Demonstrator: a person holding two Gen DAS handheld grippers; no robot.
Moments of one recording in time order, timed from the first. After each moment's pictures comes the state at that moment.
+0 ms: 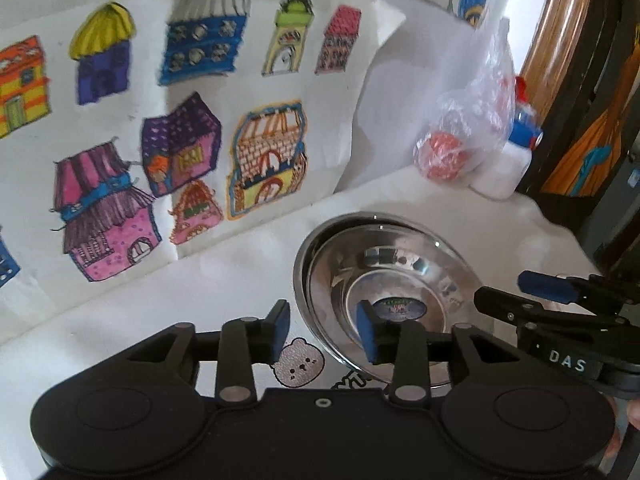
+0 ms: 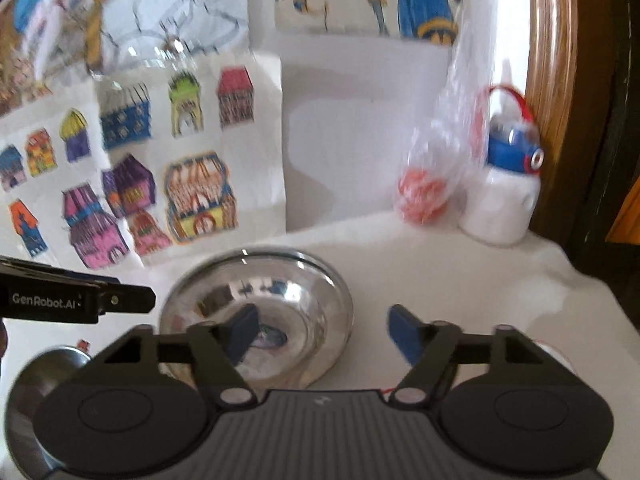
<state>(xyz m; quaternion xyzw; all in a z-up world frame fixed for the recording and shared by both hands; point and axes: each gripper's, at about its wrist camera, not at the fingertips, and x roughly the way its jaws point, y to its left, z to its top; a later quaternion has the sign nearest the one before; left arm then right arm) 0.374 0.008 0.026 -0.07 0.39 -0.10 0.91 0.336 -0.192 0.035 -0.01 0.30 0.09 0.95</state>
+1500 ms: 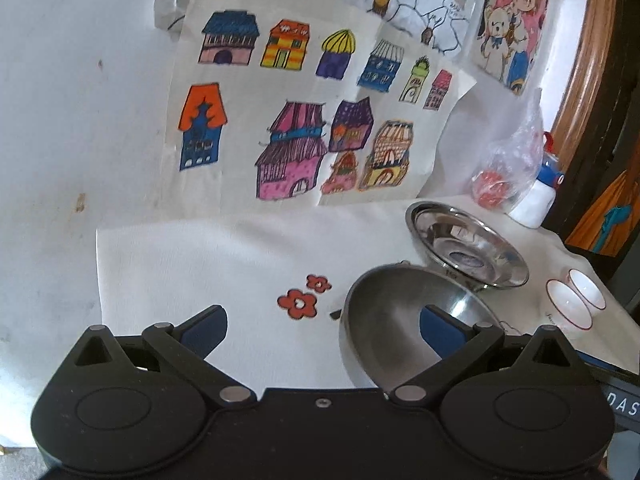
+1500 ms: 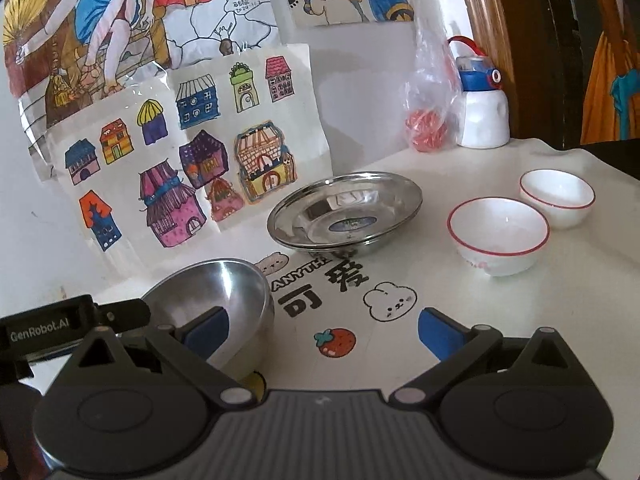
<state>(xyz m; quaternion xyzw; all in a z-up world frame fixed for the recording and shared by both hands) 0.220 0.096 -0.007 -0.12 0.30 -0.01 0.95 0.202 -0.126 -0.020 0.11 0.29 0.06 0.95</state>
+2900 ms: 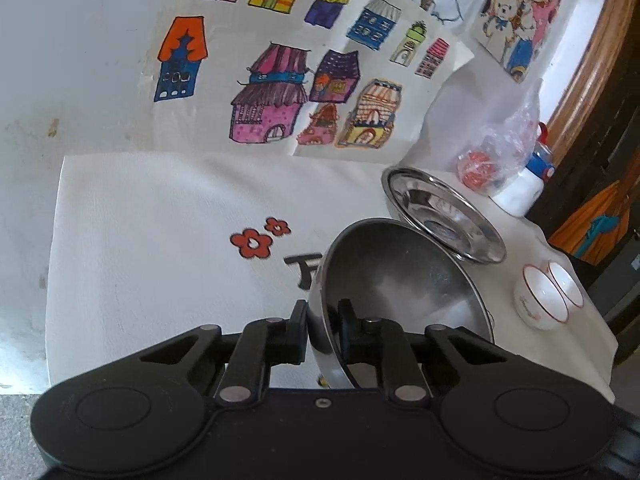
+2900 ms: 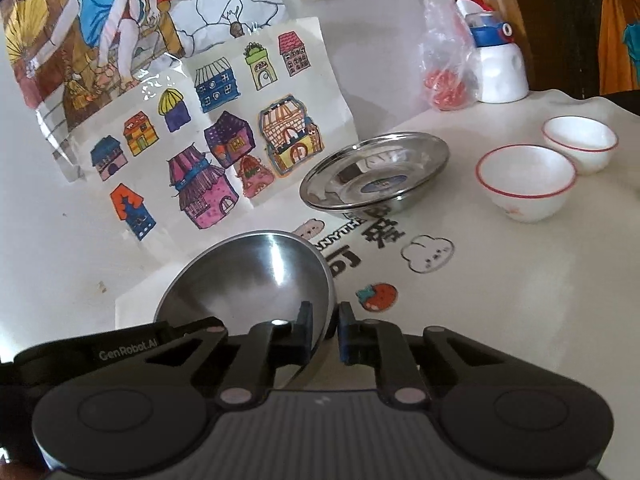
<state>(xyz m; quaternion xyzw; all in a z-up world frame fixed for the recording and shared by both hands) 0.218 0.070 -0.027 -0.18 0.34 -0.03 0.92 0.187 -0.126 -0.021 0.17 0.32 0.10 0.92</state>
